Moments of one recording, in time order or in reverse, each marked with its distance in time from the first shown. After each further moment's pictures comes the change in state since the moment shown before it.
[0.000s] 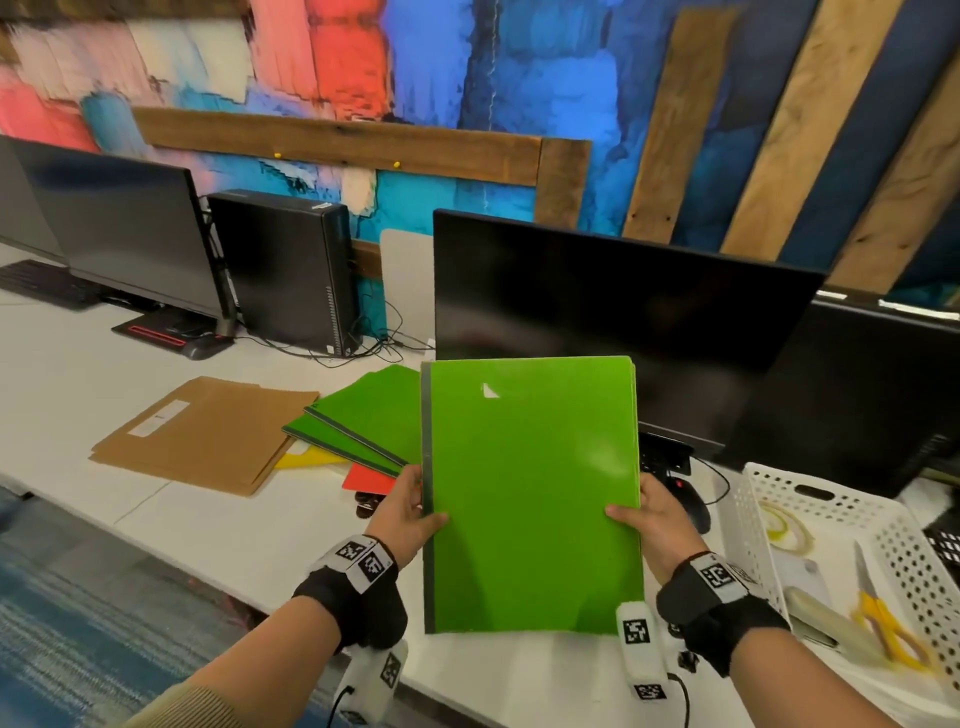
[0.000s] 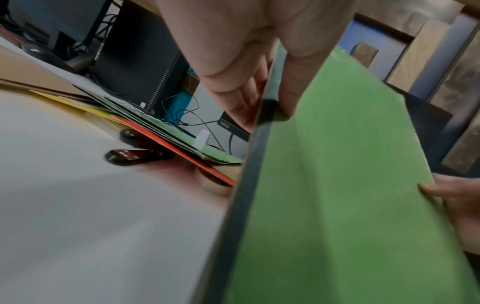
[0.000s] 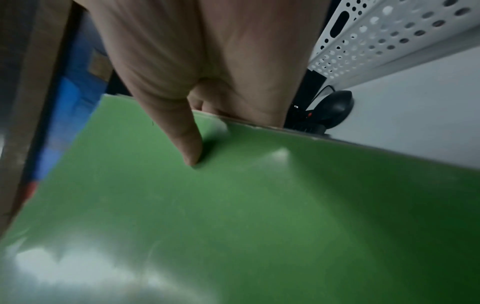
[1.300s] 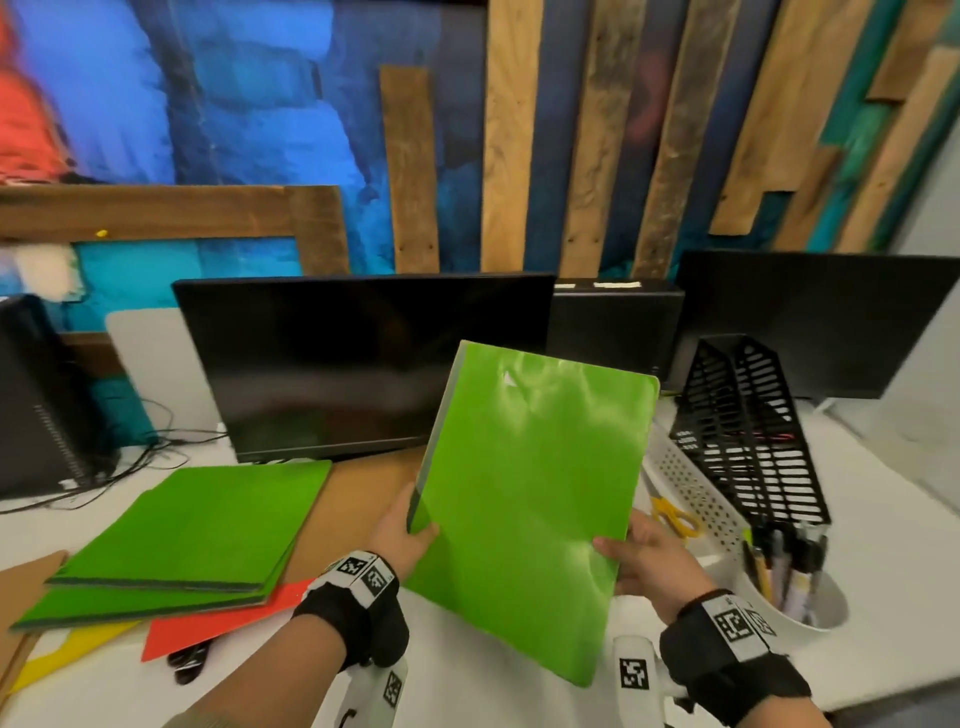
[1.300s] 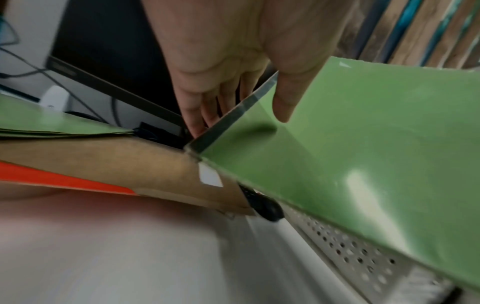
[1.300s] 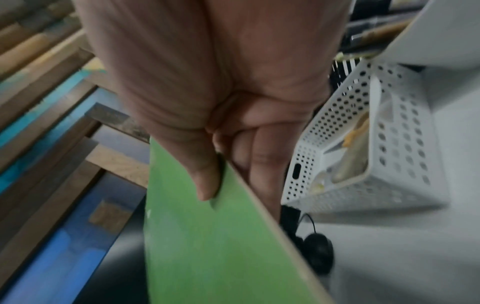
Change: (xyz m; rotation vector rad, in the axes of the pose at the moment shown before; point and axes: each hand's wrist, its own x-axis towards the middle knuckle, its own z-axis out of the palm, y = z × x) left_hand 0.062 0.056 0.124 0.353 -0.405 0.210; right_hand -0.135 -0.035 -0.067 -0.039 0.360 0.013
